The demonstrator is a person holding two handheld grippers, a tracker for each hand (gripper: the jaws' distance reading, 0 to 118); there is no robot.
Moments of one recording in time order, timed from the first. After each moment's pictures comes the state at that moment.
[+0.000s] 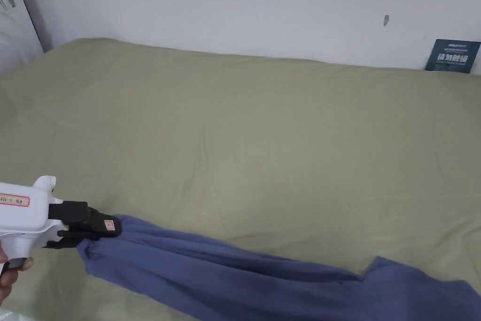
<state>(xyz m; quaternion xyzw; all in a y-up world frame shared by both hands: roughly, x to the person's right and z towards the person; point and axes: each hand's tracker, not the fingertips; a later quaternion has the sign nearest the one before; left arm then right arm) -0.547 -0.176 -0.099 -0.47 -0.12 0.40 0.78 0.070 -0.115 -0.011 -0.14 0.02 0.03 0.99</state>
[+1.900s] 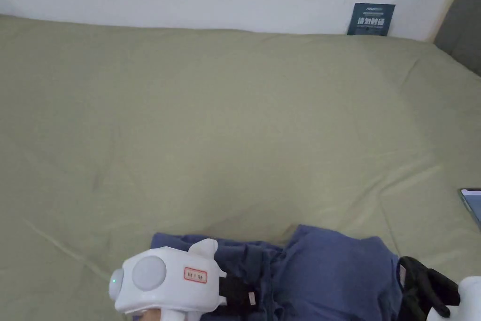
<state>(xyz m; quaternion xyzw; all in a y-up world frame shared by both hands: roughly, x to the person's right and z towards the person) -0.202 -0.306 -0.151 -0.58 -0.26 0.29 0.72 0.092 -0.146 -0.002 -0.22 0.01 0.00 0.97</state>
